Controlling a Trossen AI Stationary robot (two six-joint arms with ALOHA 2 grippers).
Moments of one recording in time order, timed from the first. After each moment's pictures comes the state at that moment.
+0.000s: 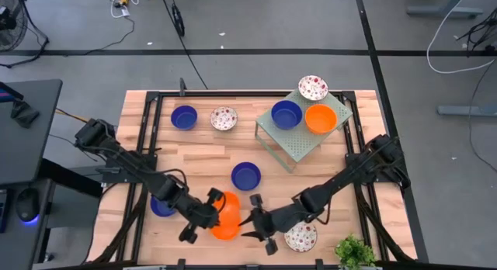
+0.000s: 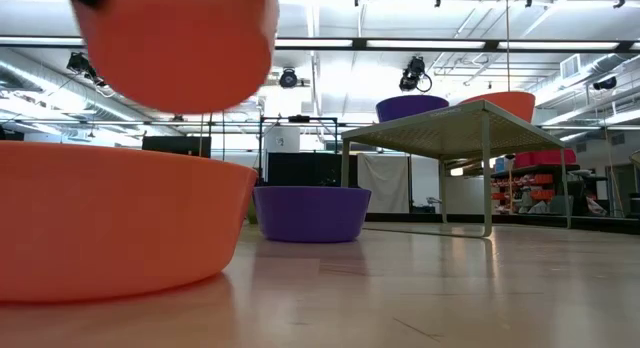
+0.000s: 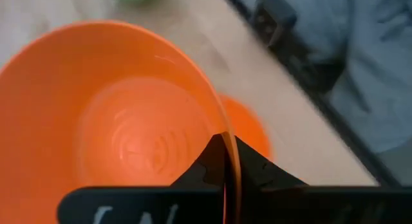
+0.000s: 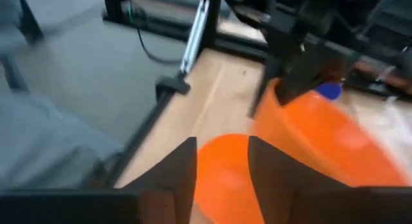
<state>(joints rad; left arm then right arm) -0.61 1.51 1.00 -0.27 -0.09 -0.04 0.56 1.88 1.25 0.20 0.25 0.00</state>
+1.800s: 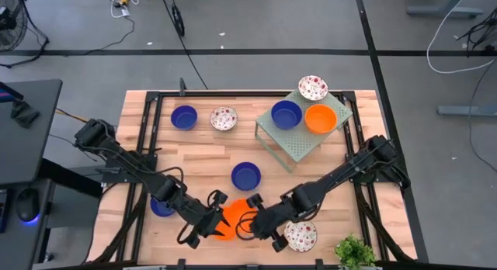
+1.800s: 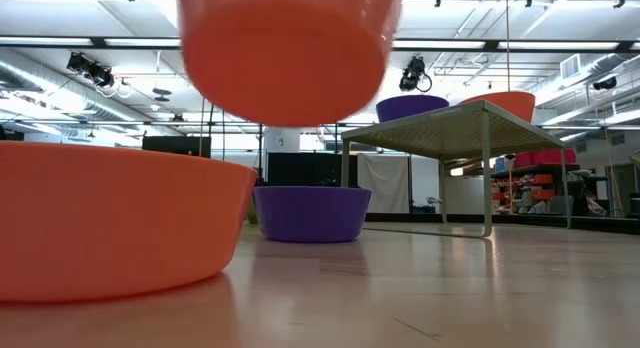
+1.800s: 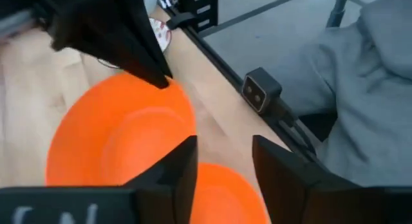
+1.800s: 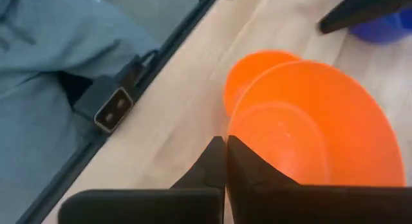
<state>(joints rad) -0.61 1.51 1.00 -0.06 -0.10 0.01 0.53 1.92 1.53 -0.45 0.02 -0.07</state>
